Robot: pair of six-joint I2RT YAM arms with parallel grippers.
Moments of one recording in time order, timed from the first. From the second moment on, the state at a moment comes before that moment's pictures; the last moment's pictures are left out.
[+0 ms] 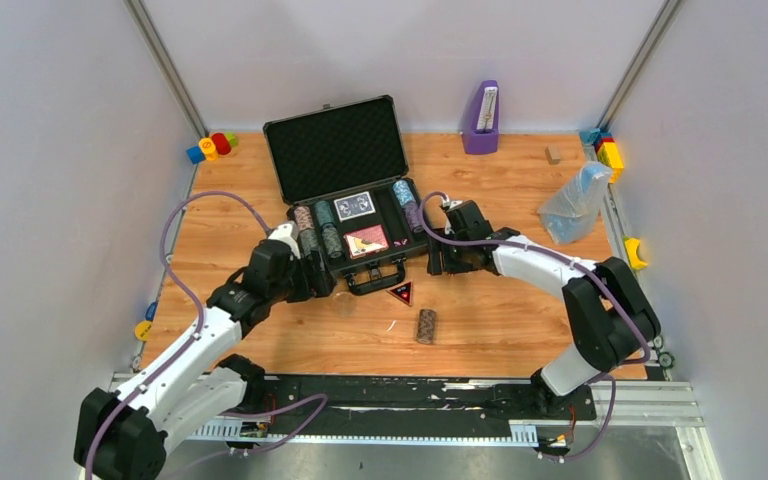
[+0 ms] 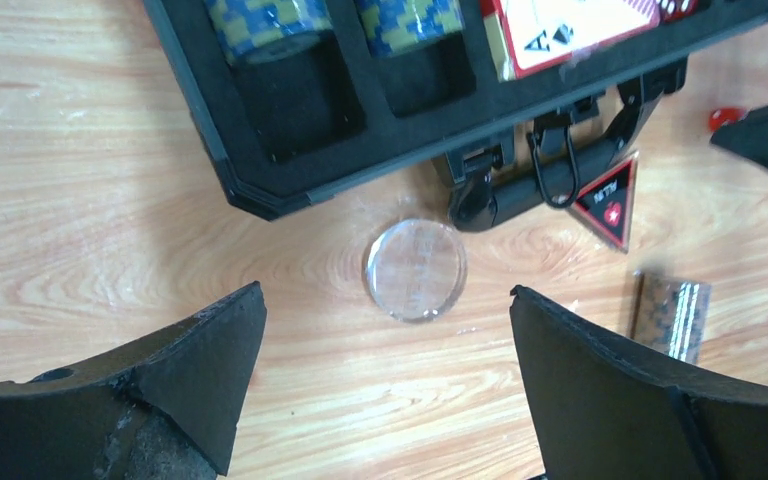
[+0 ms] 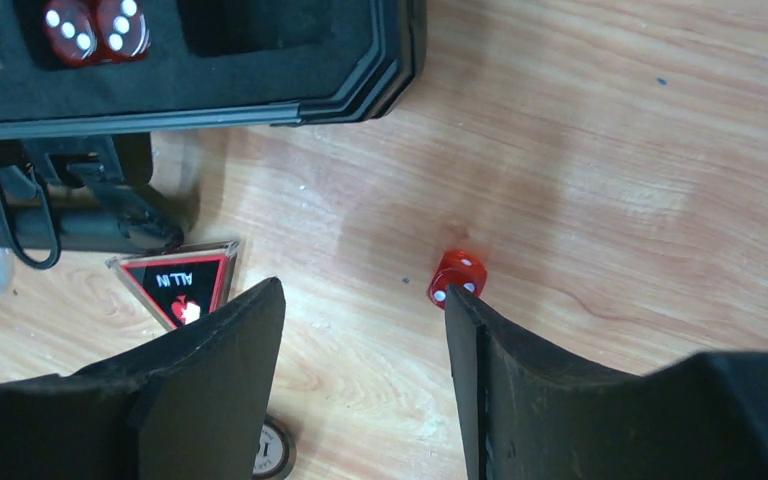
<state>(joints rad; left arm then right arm) -0.42 0.86 0.52 -0.38 0.04 -0.56 0.54 1.57 0.90 -0.30 -0.06 0.37</state>
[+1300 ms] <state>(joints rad) -0.68 0.75 0.46 -0.24 -0.10 -0.41 1.06 1.24 0.87 -0.73 0.22 0.99</state>
